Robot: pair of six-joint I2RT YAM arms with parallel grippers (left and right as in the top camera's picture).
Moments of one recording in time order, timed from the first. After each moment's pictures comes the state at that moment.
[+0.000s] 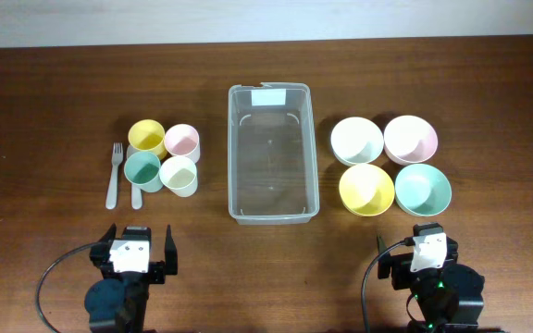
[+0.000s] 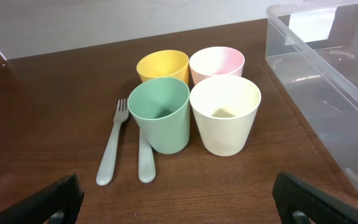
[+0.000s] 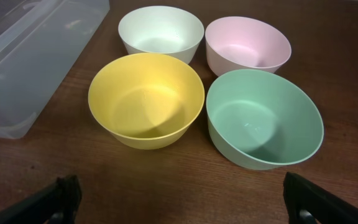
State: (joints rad) left arm 0.09 0.01 0.13 -0.43 0.06 0.16; right arm -0.07 0.01 0.17 -0.64 -0.15 -0.16
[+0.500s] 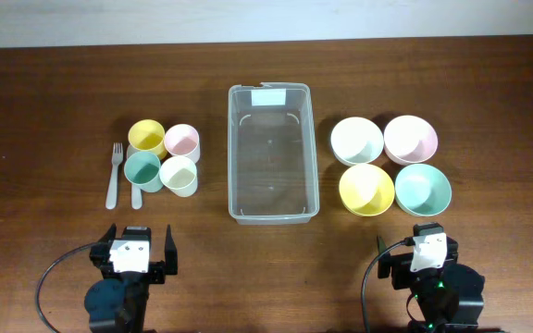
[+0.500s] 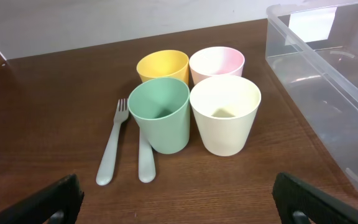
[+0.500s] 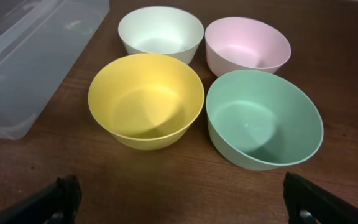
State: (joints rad) left arm 0.09 0.01 0.13 -0.43 0.06 0.16; right arm -0.07 0.01 0.17 -0.63 -0.15 -0.16
